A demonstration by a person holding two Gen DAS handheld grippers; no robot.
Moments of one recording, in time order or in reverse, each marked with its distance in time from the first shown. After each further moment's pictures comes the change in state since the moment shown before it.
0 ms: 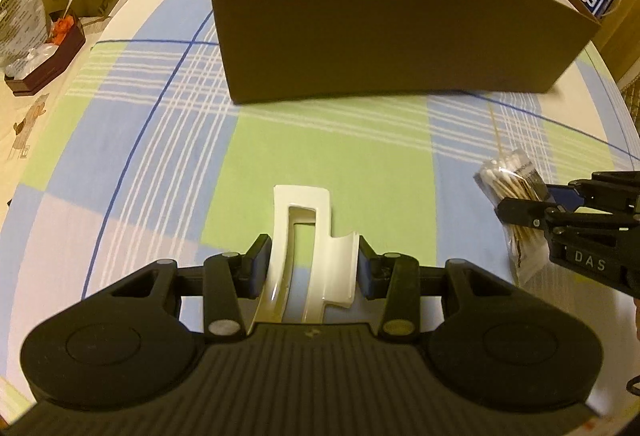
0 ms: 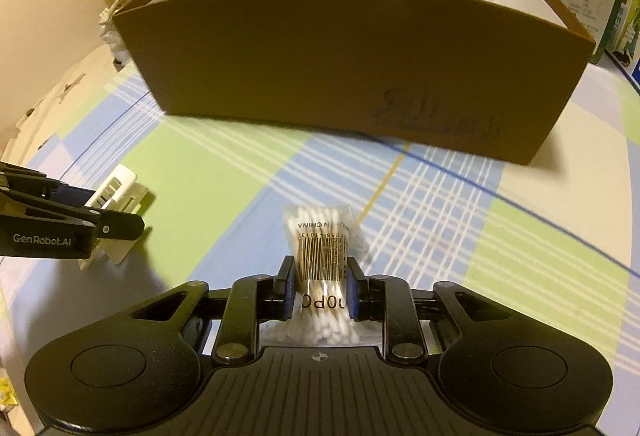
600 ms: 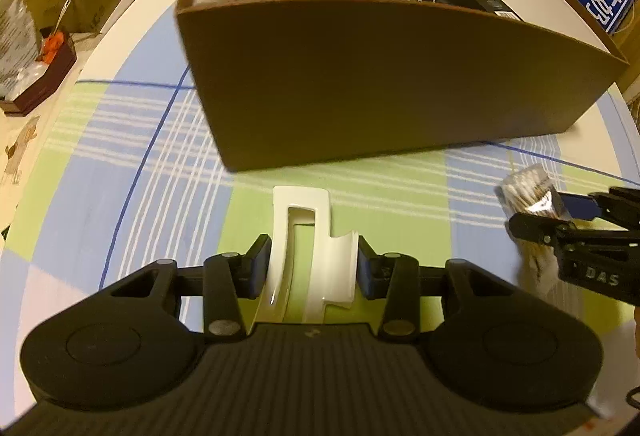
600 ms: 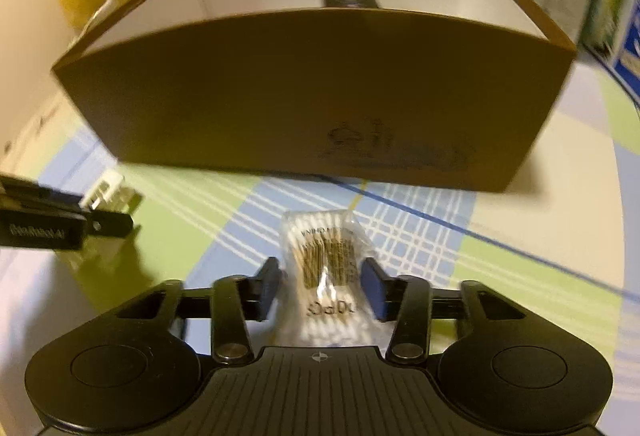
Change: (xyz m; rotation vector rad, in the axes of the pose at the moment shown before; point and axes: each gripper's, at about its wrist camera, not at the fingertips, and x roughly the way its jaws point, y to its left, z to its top) left arm 0.027 0.008 0.048 0.008 -0.022 -0.003; right arm 0.013 -0.025 0.028 0.052 -0.043 -0.057
